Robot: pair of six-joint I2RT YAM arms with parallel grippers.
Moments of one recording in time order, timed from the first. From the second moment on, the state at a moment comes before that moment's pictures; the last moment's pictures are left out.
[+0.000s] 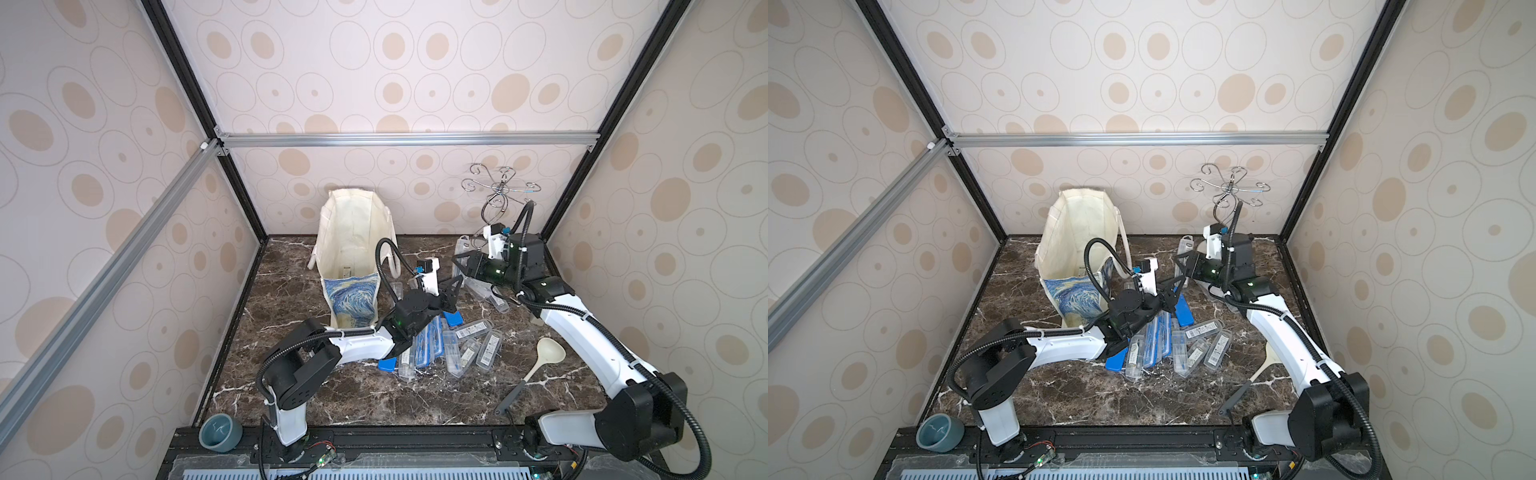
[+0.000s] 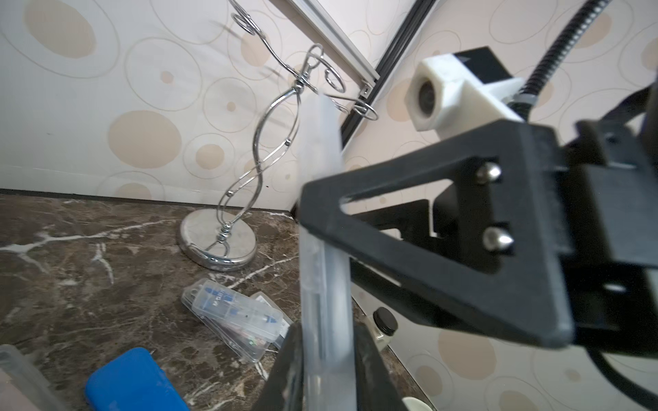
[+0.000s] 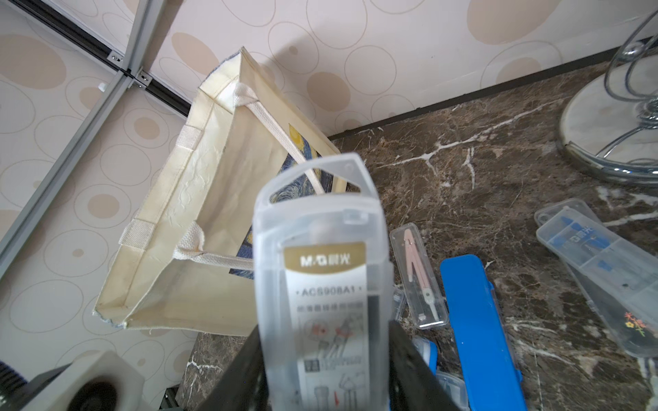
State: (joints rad) left arm -0.94 1.81 1.05 0.84 -0.16 -0.57; right arm 0.26 1.34 1.16 -0.28 -0.42 0.55
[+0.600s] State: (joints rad) left arm -0.94 1.81 1.04 0.86 -0.16 -0.56; right arm 0.26 1.34 1.16 -0.30 -0.40 0.55
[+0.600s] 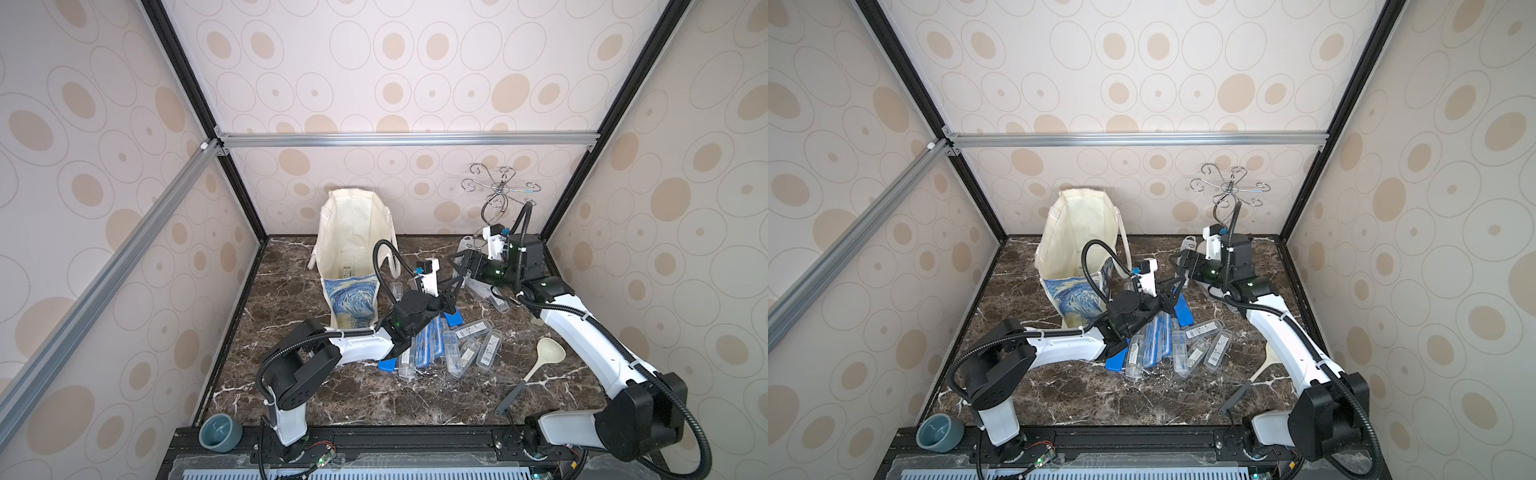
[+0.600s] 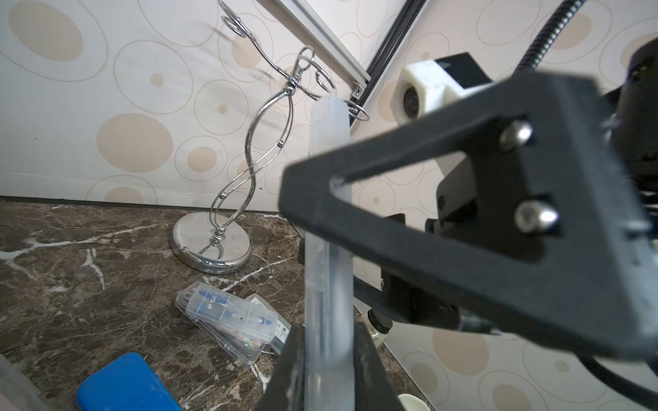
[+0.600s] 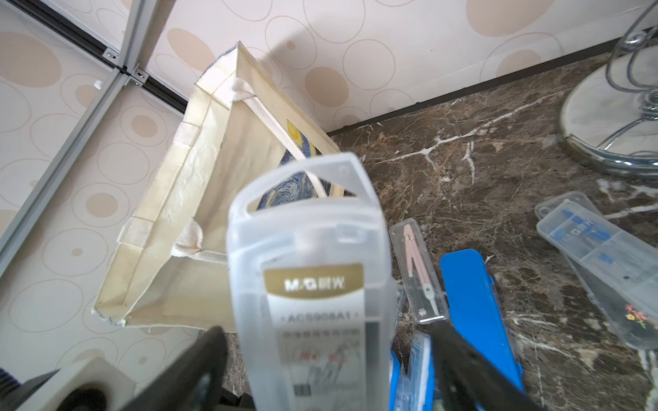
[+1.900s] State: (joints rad) left arm -0.69 1.45 1.37 -0.03 -0.67 -0.20; right arm 0.13 1.12 0.98 -0.52 0.02 0.43
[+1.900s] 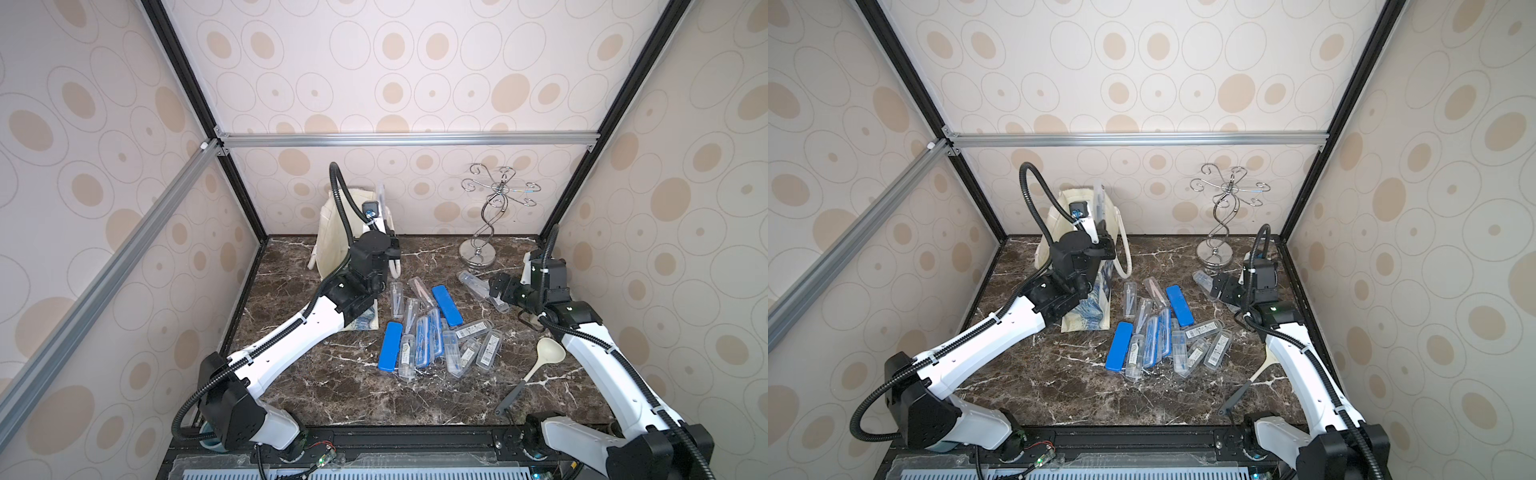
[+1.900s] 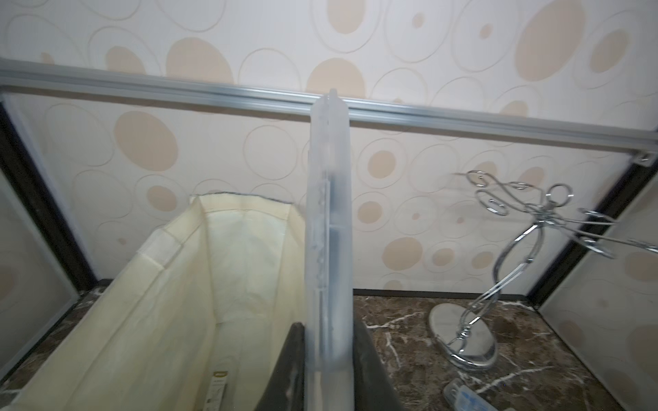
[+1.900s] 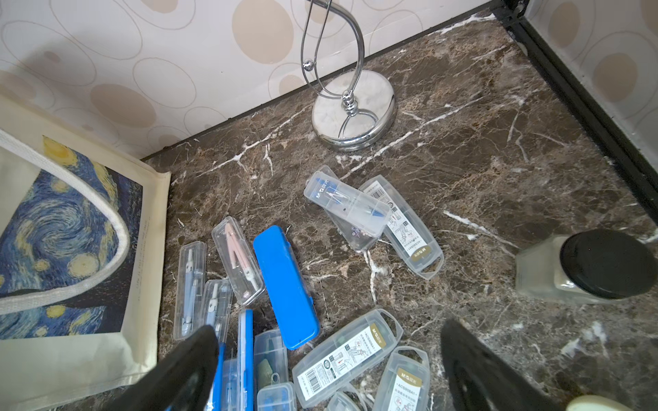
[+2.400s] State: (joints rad) left arm -0.48 1.77 1.56 -0.37 -0.60 -0.23; right arm 0.13 1.15 0.95 -0.52 0.00 0.42
